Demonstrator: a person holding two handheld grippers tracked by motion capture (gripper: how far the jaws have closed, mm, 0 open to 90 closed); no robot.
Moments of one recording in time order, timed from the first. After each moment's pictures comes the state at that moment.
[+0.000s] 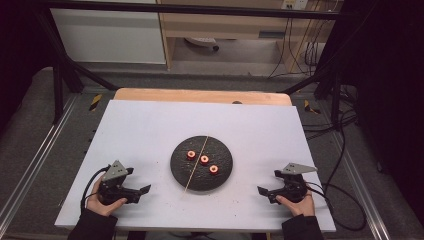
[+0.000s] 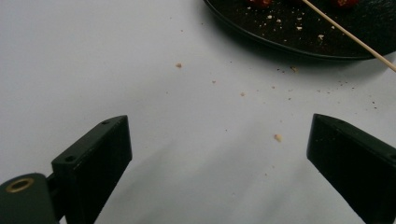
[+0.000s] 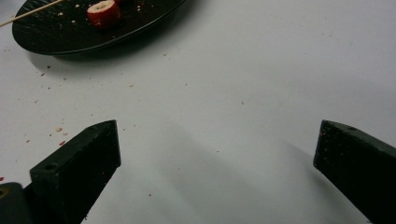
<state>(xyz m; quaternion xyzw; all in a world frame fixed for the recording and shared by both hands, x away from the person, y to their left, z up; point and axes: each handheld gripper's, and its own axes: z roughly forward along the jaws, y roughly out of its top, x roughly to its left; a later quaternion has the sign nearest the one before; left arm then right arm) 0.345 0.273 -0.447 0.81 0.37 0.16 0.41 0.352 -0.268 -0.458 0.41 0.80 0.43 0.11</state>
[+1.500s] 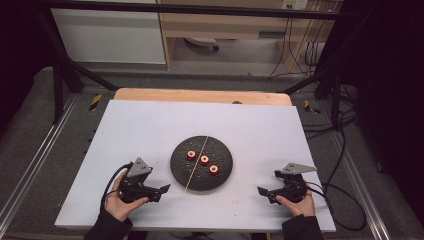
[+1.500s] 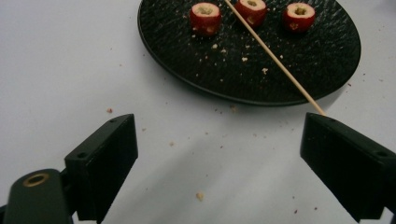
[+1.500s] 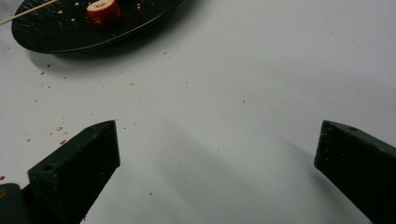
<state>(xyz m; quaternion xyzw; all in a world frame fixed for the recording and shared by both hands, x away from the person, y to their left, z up) 0.344 0.206 -0.420 0.83 0.37 0.14 0.39 0.352 -0.267 -0.458 0.41 0.80 0.43 0.11</state>
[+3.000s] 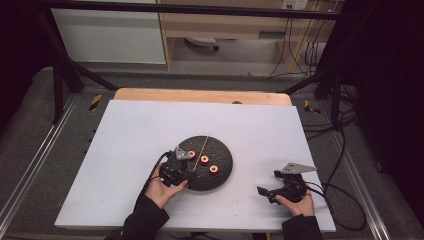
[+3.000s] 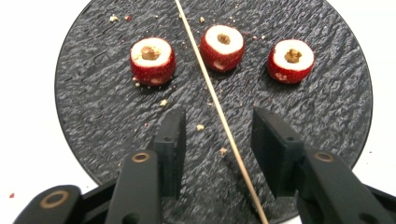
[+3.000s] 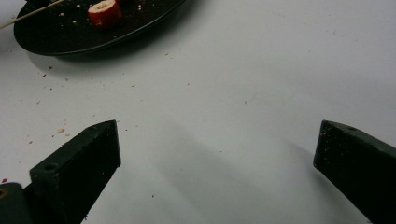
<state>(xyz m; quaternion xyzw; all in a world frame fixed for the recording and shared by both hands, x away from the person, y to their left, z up) 0.379 0.104 -0.416 0.84 0.42 0.14 0.31 0.353 -0.267 -0.458 0.41 0.80 0.43 0.10</state>
